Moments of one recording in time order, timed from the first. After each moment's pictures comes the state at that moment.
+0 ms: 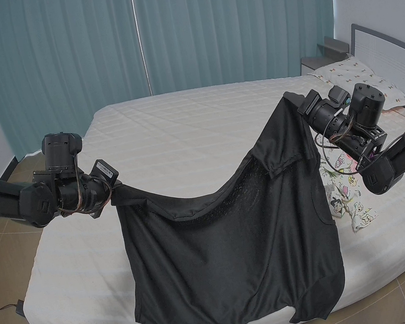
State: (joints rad) left arm -0.20 1.92 -1.17 -0.25 -0.06 -0.98; right arm 0.28 2.07 -1.08 -1.23 0.13 0.76
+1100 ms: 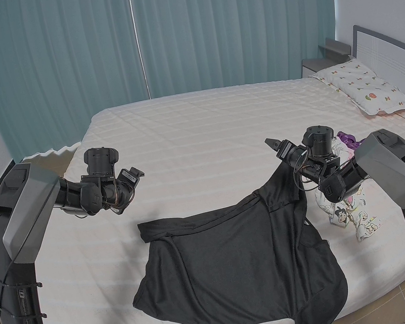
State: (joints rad) left arm -0.16 2.41 -1.60 -0.21 0.01 -0.98; right arm 0.21 2.53 -1.51 -0.88 -0.04 0.72
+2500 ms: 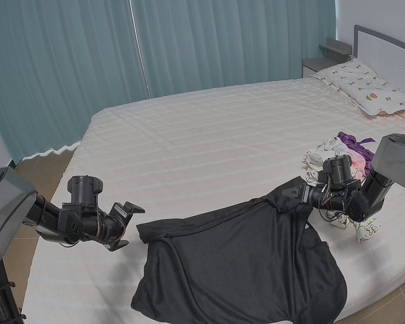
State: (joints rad) left arm -0.13 2.16 -1.07 -0.31 -0.26 -0.96; right arm 0.16 2.39 -1.05 -0.80 0.15 0.47
